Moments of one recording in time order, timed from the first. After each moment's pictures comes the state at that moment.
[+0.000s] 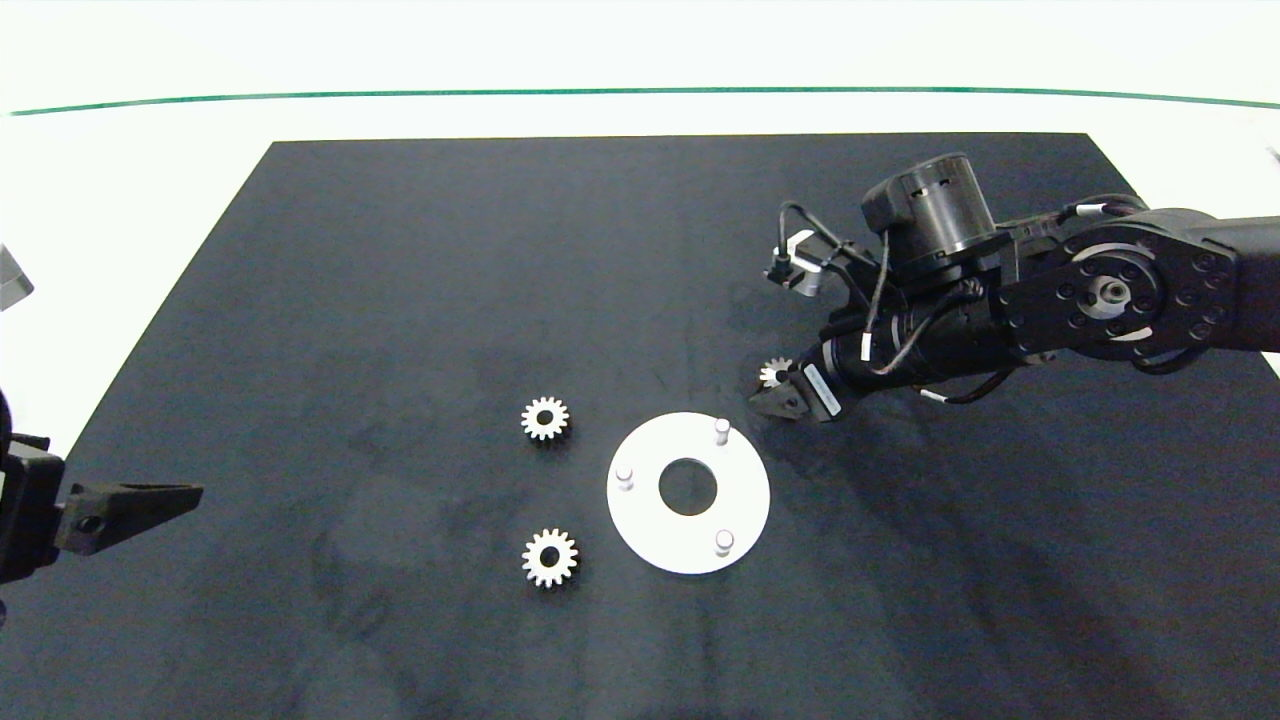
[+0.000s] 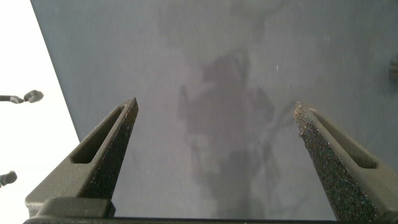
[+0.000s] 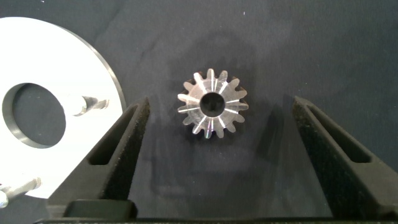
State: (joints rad) left arm -0.04 1.10 -1.08 0.62 0.07 0.20; right arm 0.49 1.93 -1.59 0.34 -0.02 -0.30
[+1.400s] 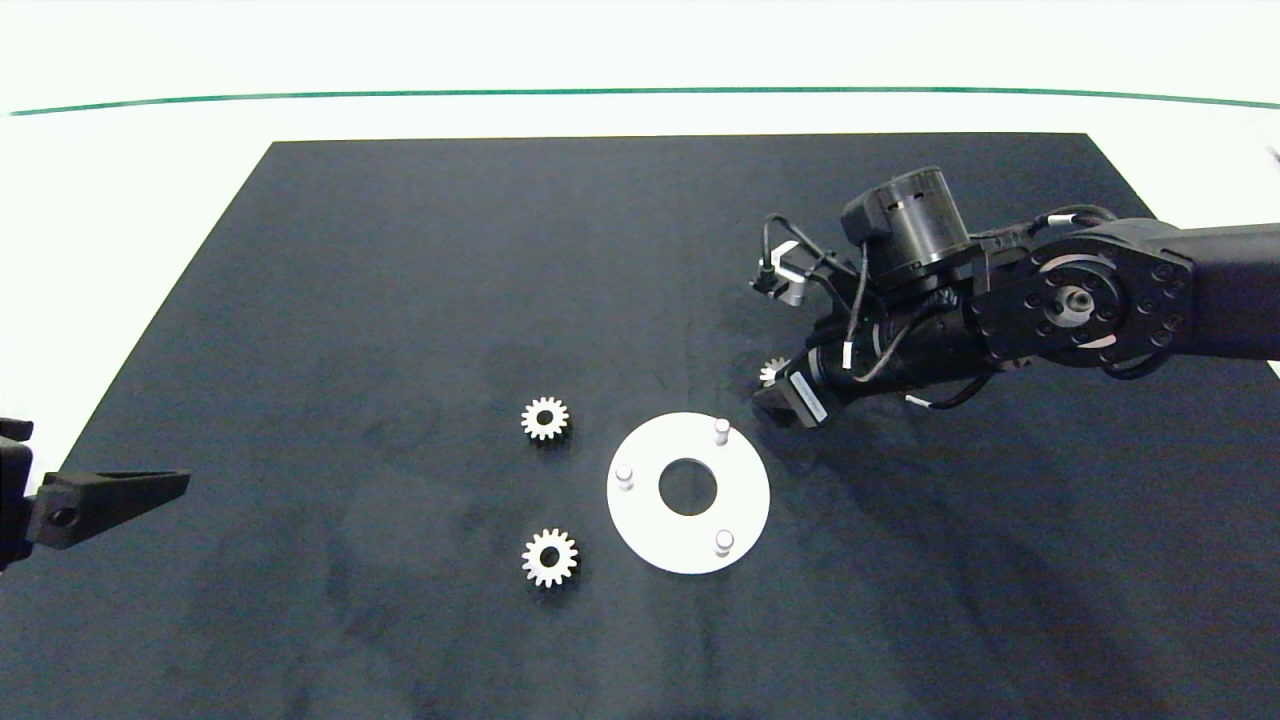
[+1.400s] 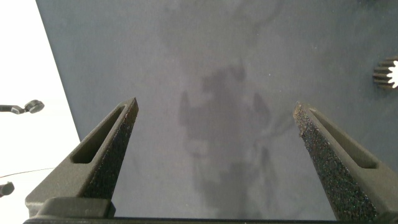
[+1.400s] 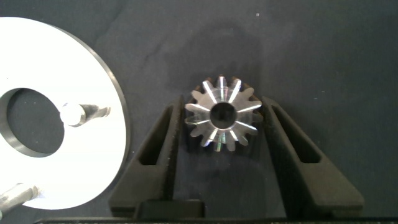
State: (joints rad) left arm -0.06 1.07 -1.10 0.62 0.07 0.19; right arm 0.50 1.96 -1.60 0.34 -0.03 -0.30
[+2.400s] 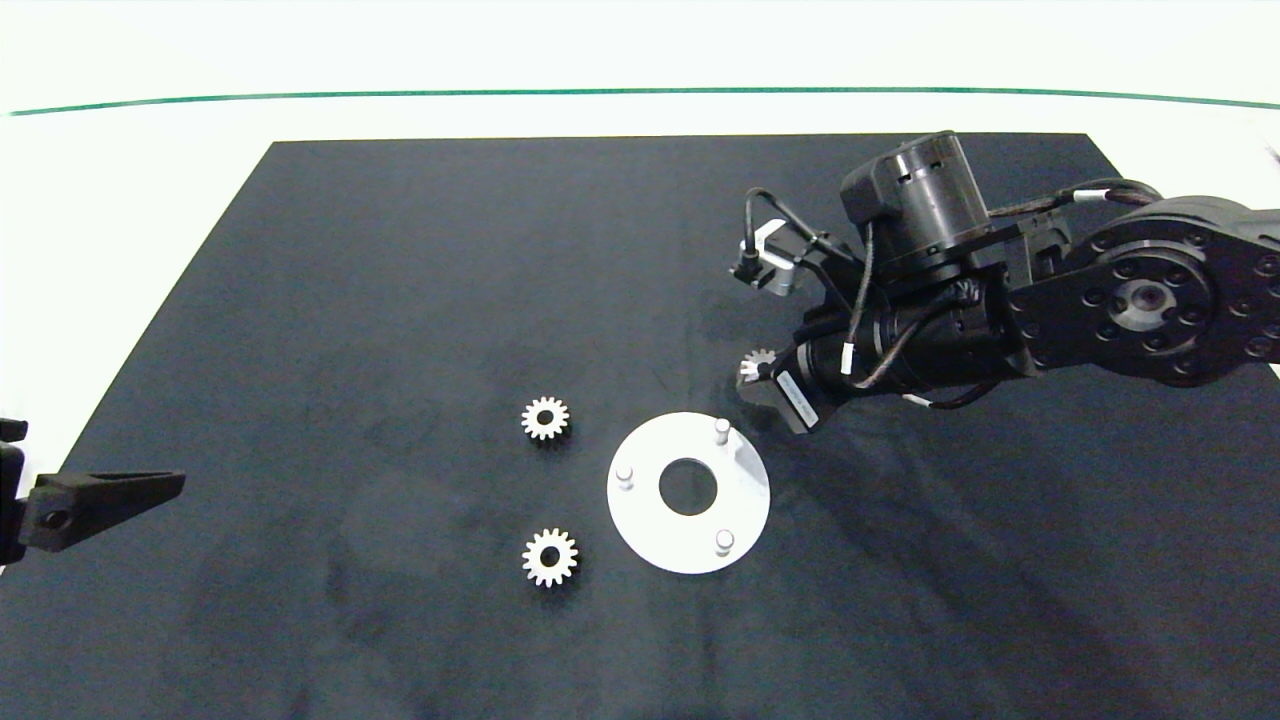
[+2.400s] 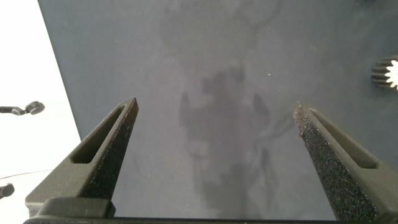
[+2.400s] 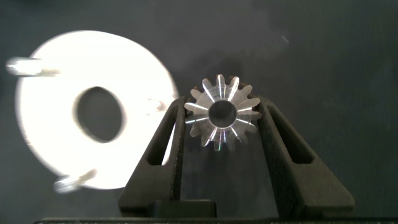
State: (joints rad) left arm -0.06 1.06 -1.10 0.62 0.07 0.19; right arm 0.61 1.88 -1.58 0.34 -0.09 -0.29
